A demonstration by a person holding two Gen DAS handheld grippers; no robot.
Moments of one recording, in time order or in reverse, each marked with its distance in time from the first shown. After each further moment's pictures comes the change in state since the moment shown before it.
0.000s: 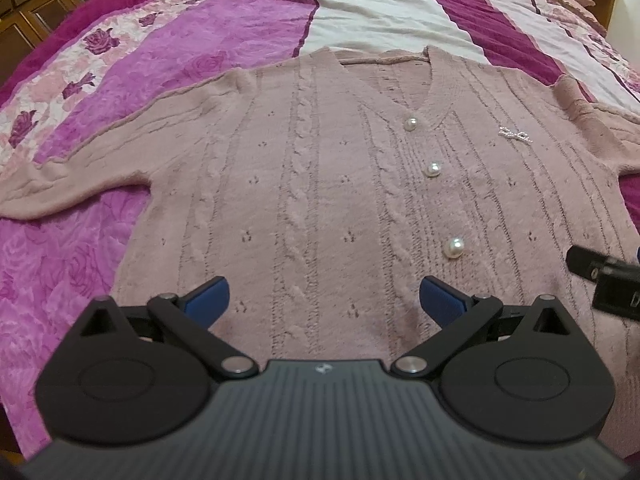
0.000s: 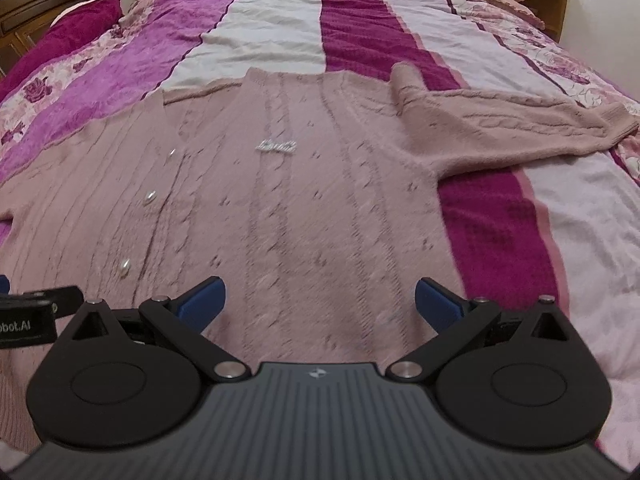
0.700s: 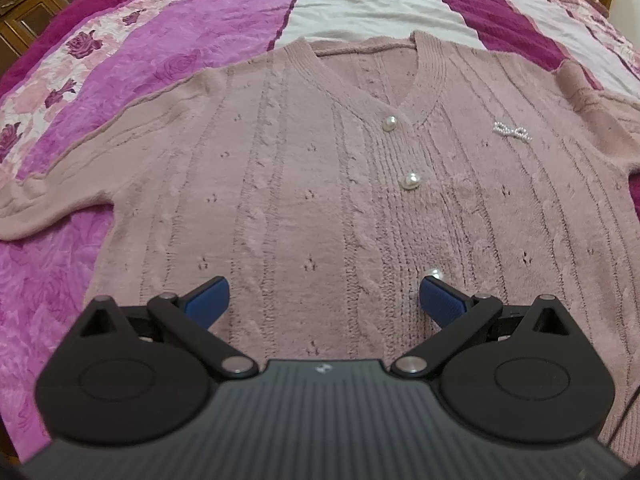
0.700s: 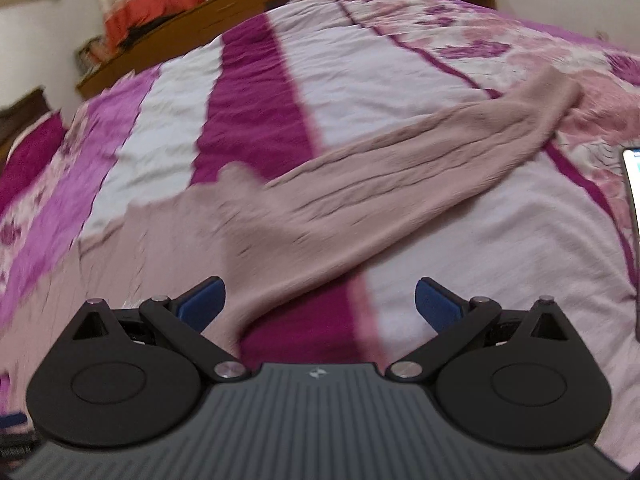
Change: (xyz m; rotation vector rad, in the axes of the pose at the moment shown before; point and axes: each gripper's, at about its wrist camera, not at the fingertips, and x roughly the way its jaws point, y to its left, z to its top) left arm 0.026 -0.029 0.021 0.033 0.053 0.020; right arm 0.022 -0.196 0.073 0.336 -0.094 0.048
